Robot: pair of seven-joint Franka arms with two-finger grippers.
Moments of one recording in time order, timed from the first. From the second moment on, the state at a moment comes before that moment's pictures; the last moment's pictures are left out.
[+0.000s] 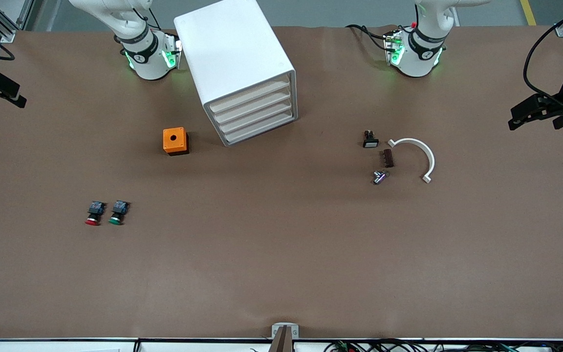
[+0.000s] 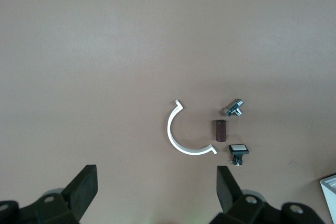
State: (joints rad) left arm 0.02 -0.02 -0.02 -1.58 0.00 1.54 -0.02; right arm -0.04 -0.10 -0.04 -1.57 0.01 1.43 0.01
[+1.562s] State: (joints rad) left arm -0.10 0.33 -0.04 -1.59 -0.04 1.63 -0.55; right arm -0.04 -0.10 -0.04 -1.57 0.01 1.42 0.01
